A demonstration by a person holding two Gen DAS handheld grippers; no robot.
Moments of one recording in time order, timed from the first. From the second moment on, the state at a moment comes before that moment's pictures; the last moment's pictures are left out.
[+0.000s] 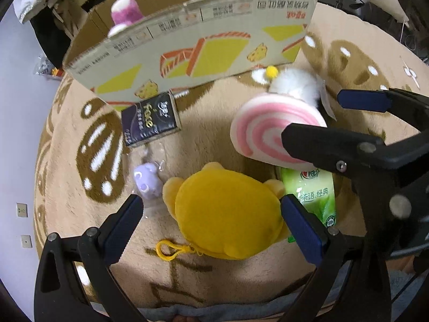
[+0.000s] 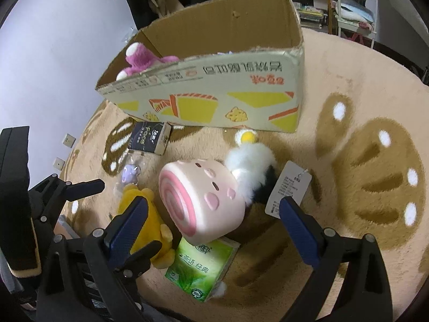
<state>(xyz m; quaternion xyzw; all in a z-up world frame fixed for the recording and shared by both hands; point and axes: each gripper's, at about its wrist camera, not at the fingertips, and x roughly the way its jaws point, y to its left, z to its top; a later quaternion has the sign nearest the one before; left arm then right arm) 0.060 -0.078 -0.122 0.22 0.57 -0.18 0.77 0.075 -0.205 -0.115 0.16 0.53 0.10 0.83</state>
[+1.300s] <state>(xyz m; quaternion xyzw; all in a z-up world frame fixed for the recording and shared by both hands) 0.042 -0.053 -0.066 0.15 0.47 -0.17 0.85 0.051 -0.210 -0.078 0.15 0.48 0.12 0.85</state>
